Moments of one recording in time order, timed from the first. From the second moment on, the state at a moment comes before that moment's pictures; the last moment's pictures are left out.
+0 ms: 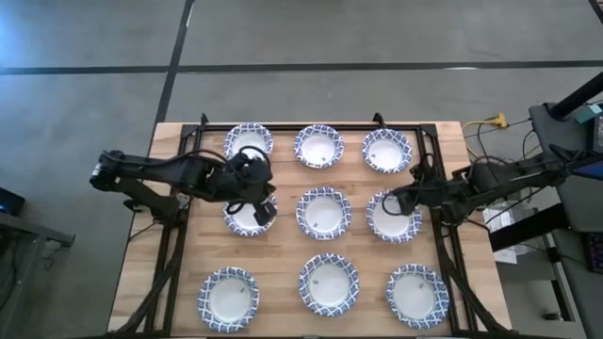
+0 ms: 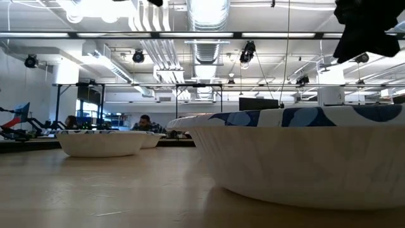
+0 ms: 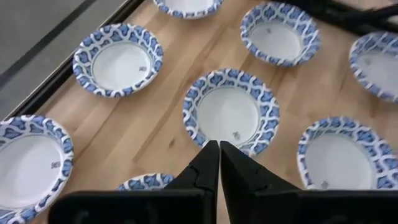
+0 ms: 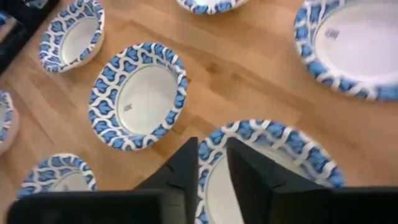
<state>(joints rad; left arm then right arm) -0.19 1.40 1.56 -1.05 -0.43 -0.59 0.26 0.73 0.81 -1.03 0.45 1.10</state>
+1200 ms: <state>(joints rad) -0.11 1.34 1.54 -1.04 -0.35 -0.39 -0.30 1.38 0.89 -1.10 0.00 -0.62</state>
